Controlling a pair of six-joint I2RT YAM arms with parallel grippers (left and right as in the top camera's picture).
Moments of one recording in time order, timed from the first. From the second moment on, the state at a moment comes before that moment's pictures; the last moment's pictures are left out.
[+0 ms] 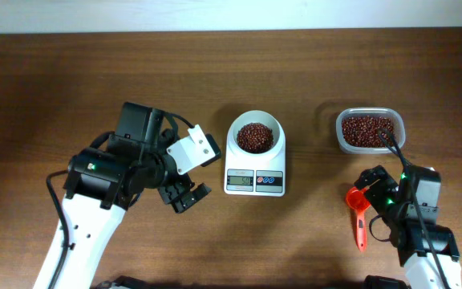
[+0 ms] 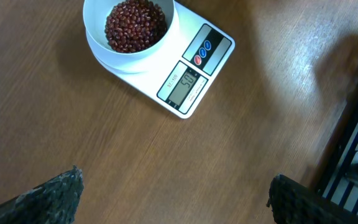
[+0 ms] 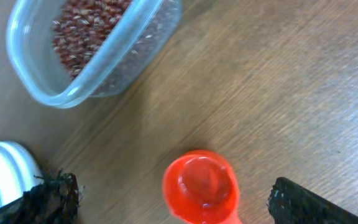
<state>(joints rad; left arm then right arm) -0.29 1.23 1.29 -1.19 0.36 0.70 -0.17 0.87 0.51 -0.56 -0.04 0.72</state>
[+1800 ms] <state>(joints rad) -0.29 1.23 1.29 -1.19 0.36 0.70 -0.03 0.01 0.09 -0.10 -0.10 0.45</state>
